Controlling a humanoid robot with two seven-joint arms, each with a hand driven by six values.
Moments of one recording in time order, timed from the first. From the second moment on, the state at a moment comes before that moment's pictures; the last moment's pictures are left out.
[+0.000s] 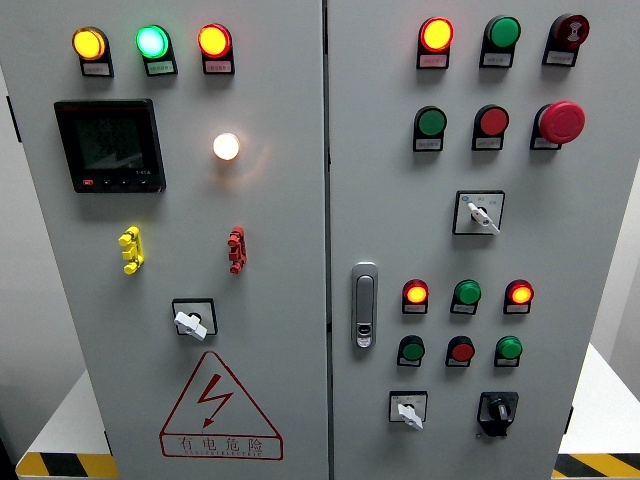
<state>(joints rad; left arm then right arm) -0.04 -0.09 0.04 -0.12 -0.07 -0.02 -0.15 -0.09 0.13 1.52 1.63 -1.47 0.02 -0.08</state>
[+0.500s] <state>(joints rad) -0.04 -0.09 0.04 -0.12 -0.07 -0.02 -0.15 0.03 0.14 1.51 1.62 -1.47 0.02 -0.12</state>
